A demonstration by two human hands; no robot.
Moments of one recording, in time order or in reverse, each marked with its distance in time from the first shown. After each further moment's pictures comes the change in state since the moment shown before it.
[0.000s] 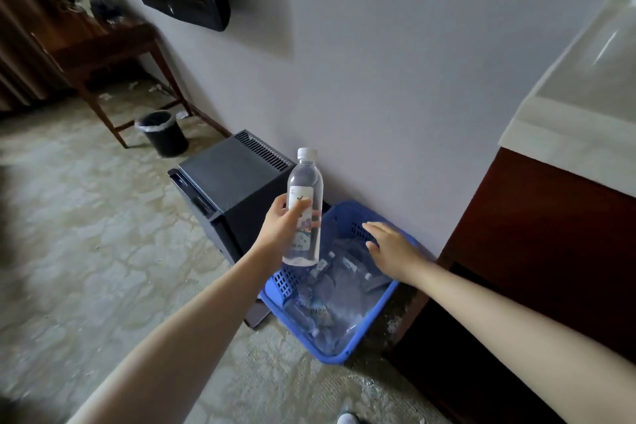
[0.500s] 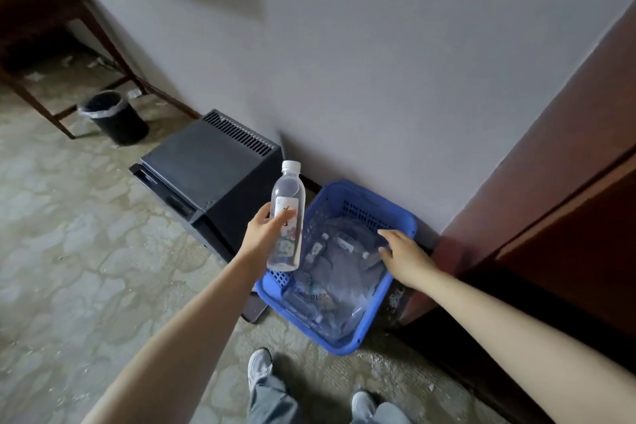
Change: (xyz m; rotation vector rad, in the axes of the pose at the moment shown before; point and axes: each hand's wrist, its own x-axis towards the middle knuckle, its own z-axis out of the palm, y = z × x) left_hand 0.111 -0.044 -0.061 0.104 -0.024 -0.161; right_hand 0.051 0.012 0.050 0.118 -0.031 0.338
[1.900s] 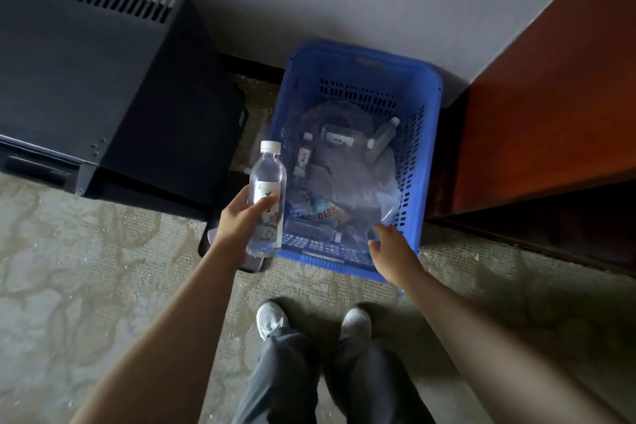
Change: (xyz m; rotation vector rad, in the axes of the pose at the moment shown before) left_hand 0.247 -0.256 -0.085 0.226 -0.284 -0.236; right_hand 0.119 0.025 0.325 0.245 -0.134 0.548
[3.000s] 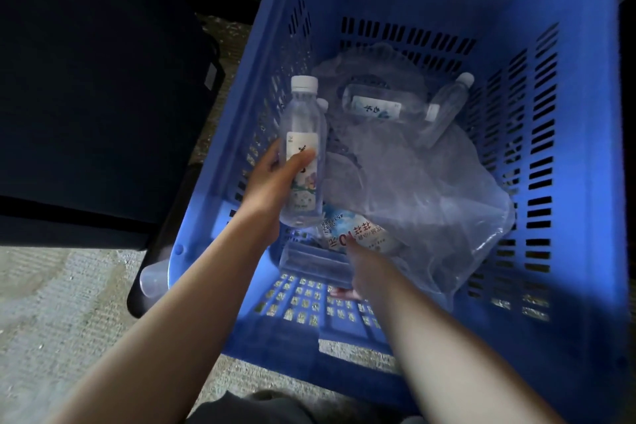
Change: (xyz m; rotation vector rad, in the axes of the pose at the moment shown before) left_hand 0.273 -0.143 0.059 -0.116 -0.093 0.140; right_hand 0.298 -0.001 0.205 1.116 -0.189 0.703
